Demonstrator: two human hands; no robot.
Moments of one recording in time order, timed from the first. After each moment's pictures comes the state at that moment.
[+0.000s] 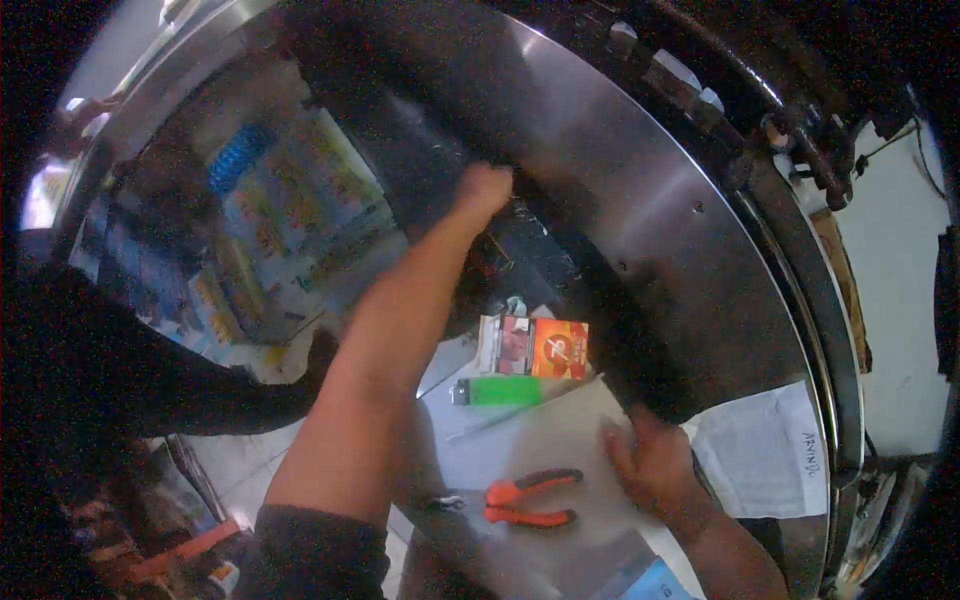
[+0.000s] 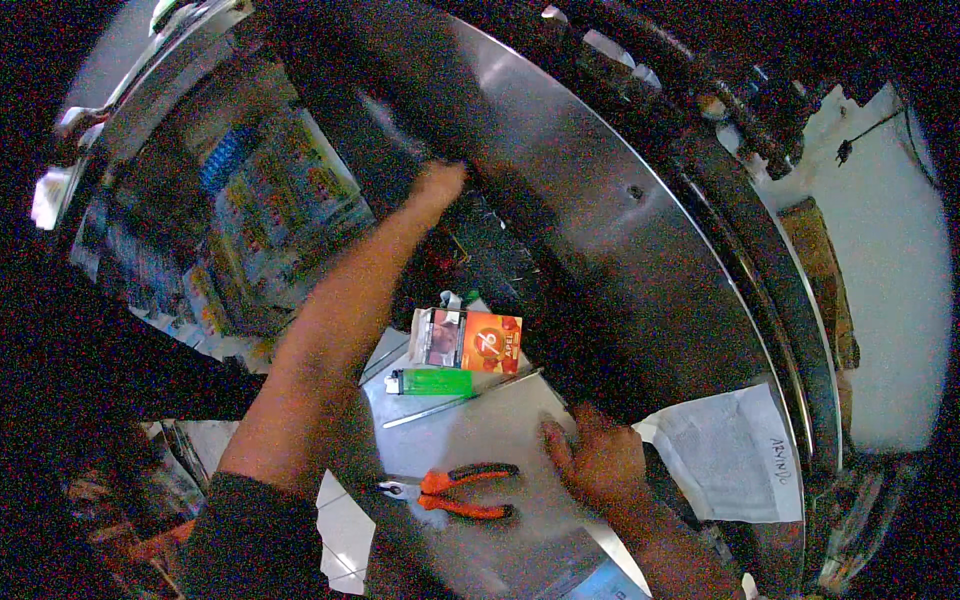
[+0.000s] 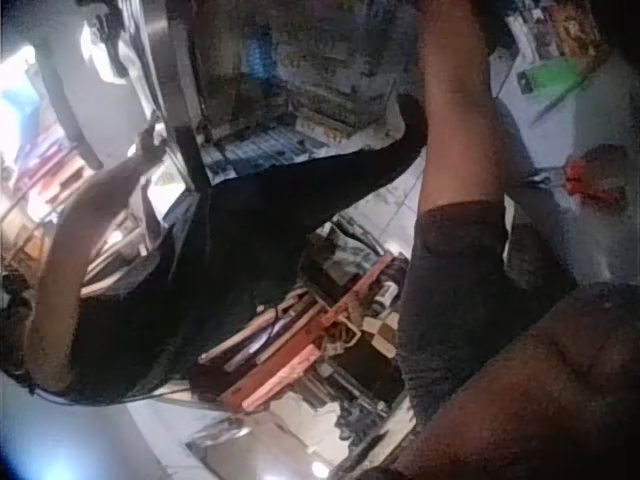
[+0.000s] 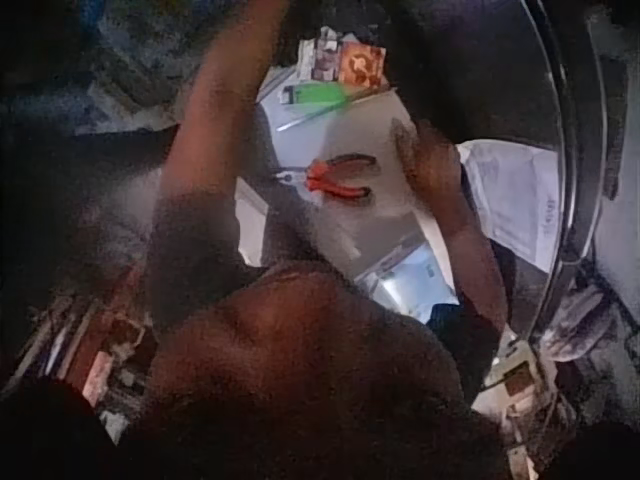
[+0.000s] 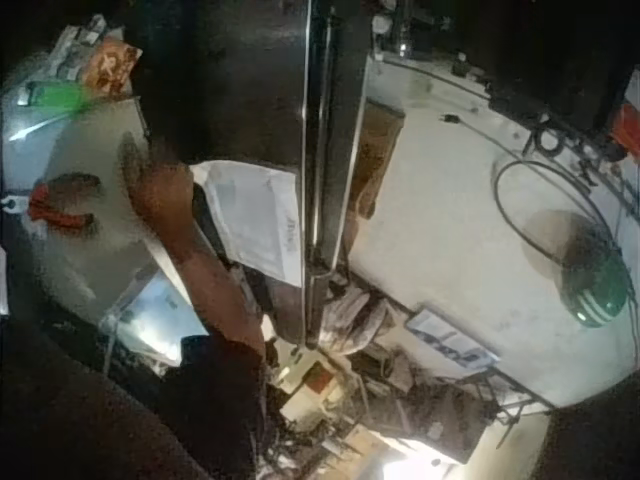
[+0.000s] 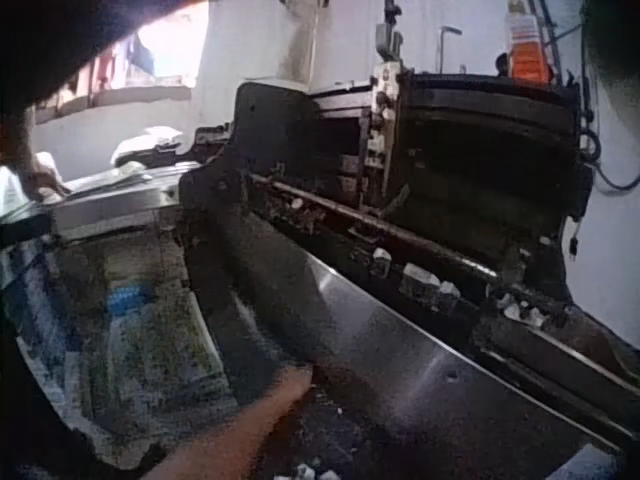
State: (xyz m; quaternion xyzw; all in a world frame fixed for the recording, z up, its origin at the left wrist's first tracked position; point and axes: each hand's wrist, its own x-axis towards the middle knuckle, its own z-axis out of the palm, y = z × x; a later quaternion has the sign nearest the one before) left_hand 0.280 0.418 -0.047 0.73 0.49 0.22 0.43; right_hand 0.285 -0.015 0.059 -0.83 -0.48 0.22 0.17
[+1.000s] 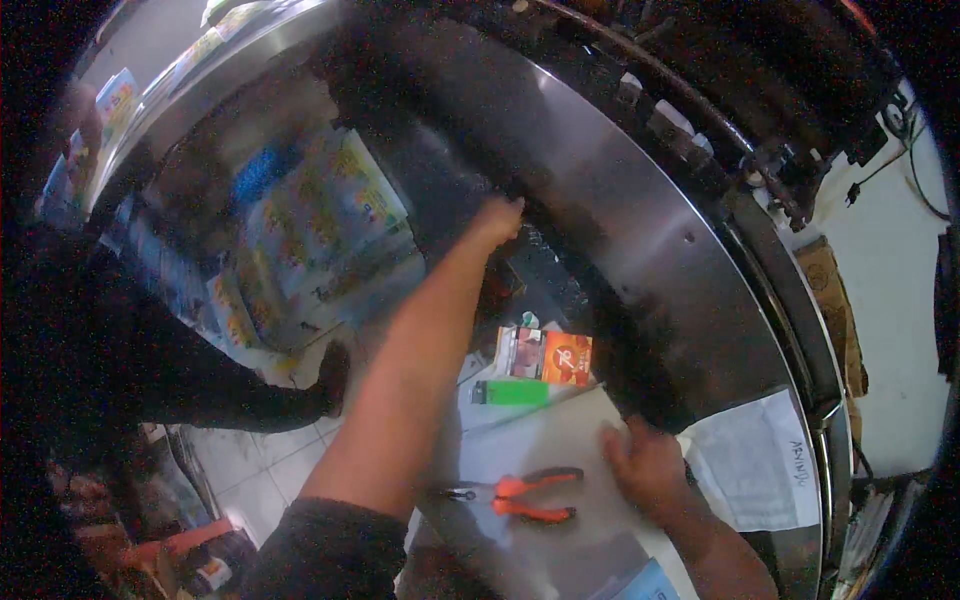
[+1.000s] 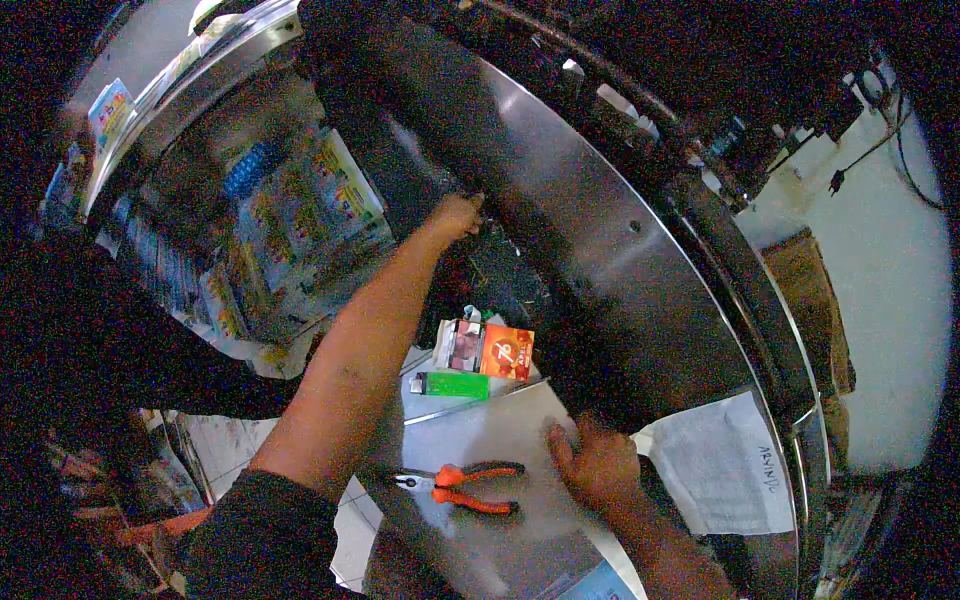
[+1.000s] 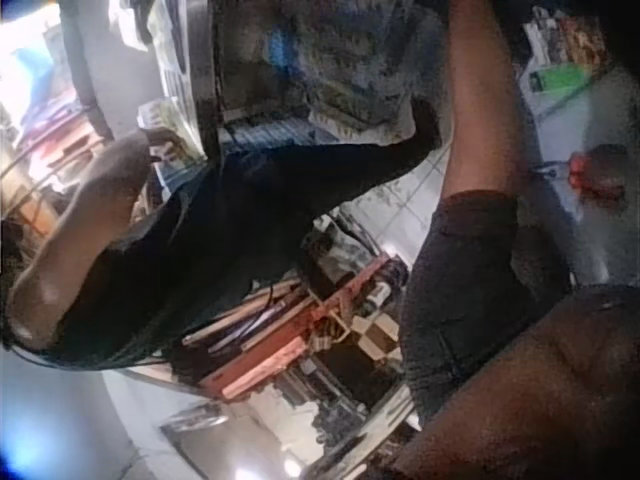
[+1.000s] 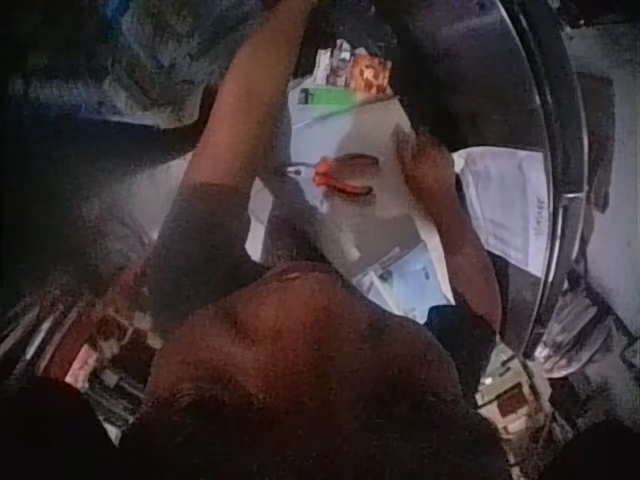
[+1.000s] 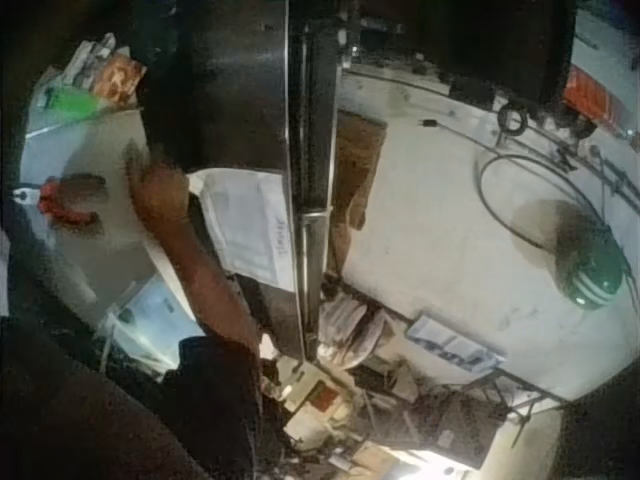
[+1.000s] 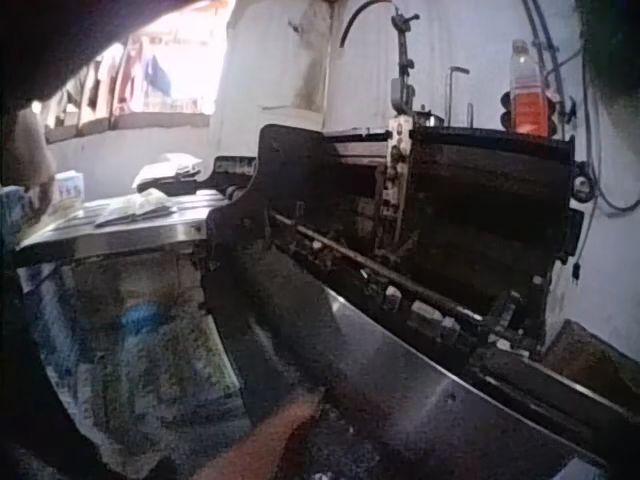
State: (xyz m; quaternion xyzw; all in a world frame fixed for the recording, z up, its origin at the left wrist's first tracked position) left_hand 0.295 0.407 -0.104 0.69 0.46 0.11 0.55; right_hand 0.282 -0.011 0.054 -0.86 -0.43 0.24 0.09
